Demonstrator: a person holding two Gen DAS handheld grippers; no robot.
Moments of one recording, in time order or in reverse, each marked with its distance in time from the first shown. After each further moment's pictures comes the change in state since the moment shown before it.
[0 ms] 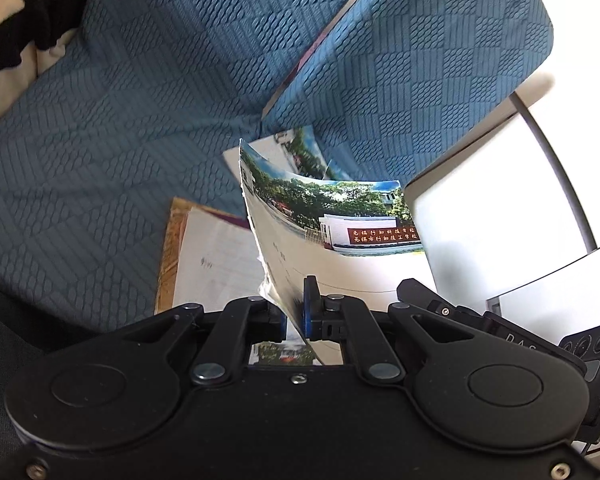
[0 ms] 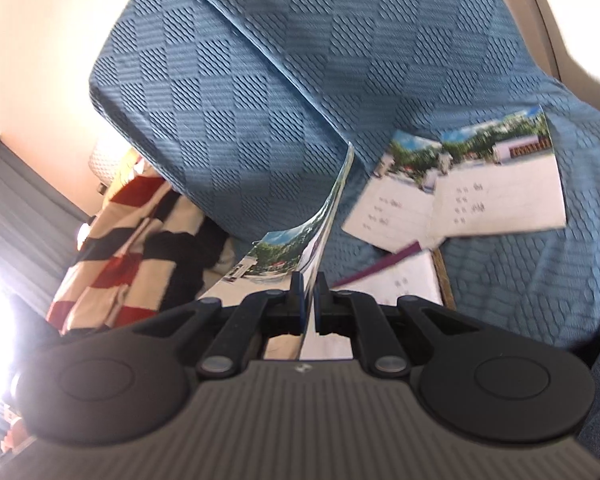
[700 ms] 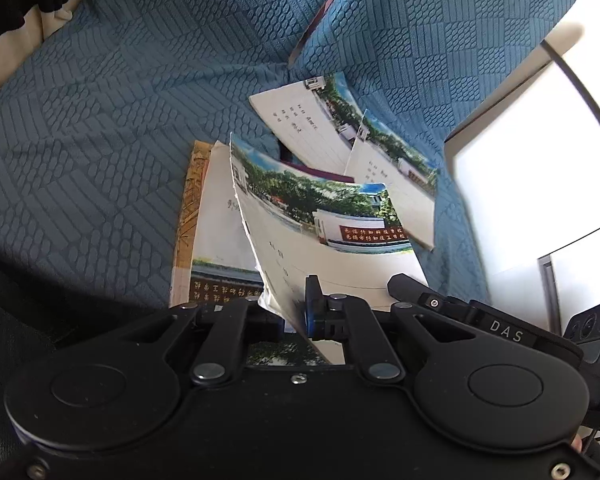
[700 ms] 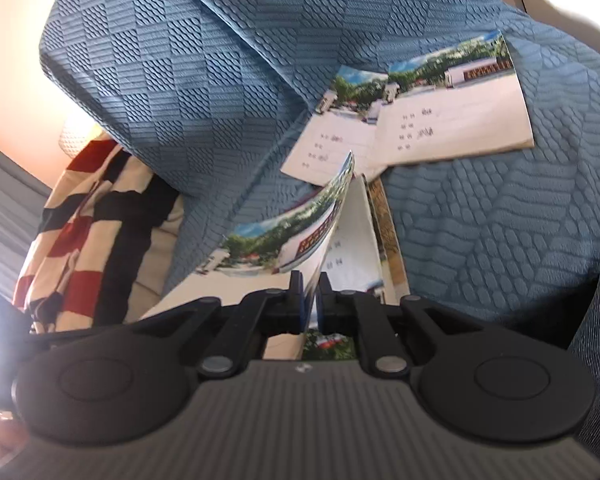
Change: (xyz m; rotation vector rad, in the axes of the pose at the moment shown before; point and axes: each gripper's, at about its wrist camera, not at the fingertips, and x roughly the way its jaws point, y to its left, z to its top) left arm 0.049 0.010 -0.035 0.057 0.069 0.115; right arm 0.034 -0.053 -0.038 0.035 0.096 -0.063
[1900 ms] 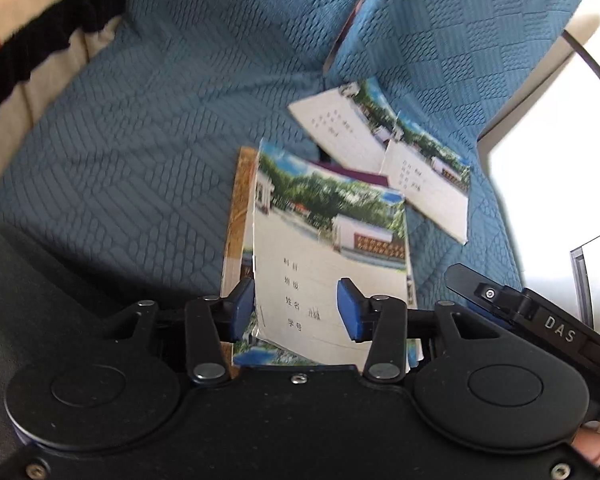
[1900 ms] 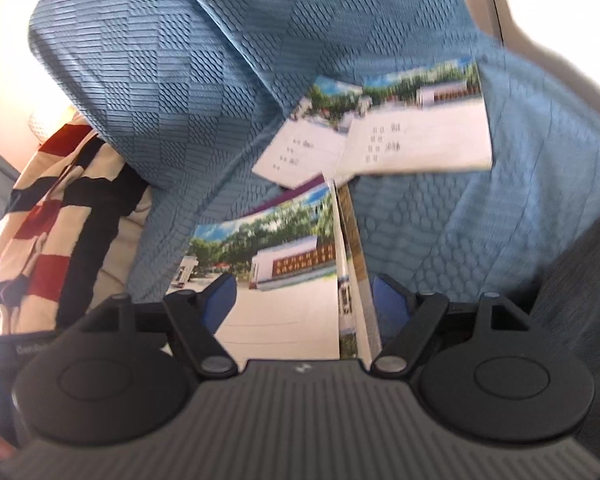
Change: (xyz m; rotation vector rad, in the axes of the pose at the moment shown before) left arm -0.037 -0.010 -0.004 0.023 -0.032 0.136; right arm -0.035 0.025 0.001 -0.126 -0.054 -0.155
